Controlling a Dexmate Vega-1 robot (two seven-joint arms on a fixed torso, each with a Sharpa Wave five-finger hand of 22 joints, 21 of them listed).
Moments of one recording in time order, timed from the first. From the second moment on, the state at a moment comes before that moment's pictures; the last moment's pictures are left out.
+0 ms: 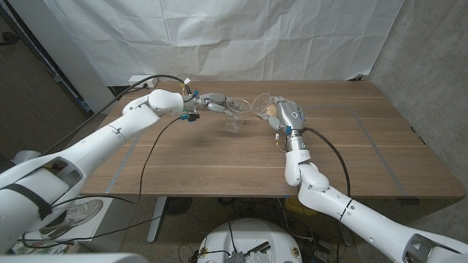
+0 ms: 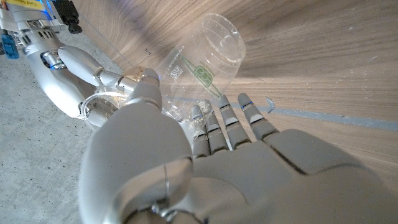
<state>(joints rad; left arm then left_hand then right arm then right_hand) 0.44 0.75 0.70 -1.46 -0.13 -0.05 -0.56 0.98 0.08 0.20 -0.14 0.18 0.31 0.00 0.45 0.22 0.33 -0.07 0.35 0.38 0.30 -0.04 0.37 0.24 0.13 0.09 0.46 0.22 -0.87 -0.53 -0.80 -1.72 -0.74 -0.50 -0.74 1.00 0.10 -0.30 -0.08 0.42 0.55 -0.08 0.49 0.25 0.56 -0.08 0.66 0.44 0.62 -0.06 0.49 0.60 0.49 0.03 0.37 0.21</state>
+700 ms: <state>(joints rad) 0.42 0.72 0.71 -1.41 -0.13 -0.07 -0.57 0.97 0.08 0.20 -0.14 0.18 0.32 0.01 0.44 0.22 0.33 -0.07 0.35 0.39 0.30 -0.04 0.36 0.24 0.13 0.09 0.46 0.22 -0.86 -0.54 -0.81 -1.73 -0.77 -0.49 -0.71 1.00 0.10 -0.31 -0.07 0.42 0.55 -0.08 0.49 0.25 0.56 -0.08 0.67 0.43 0.63 -0.06 0.47 0.61 0.49 0.03 0.37 0.21</state>
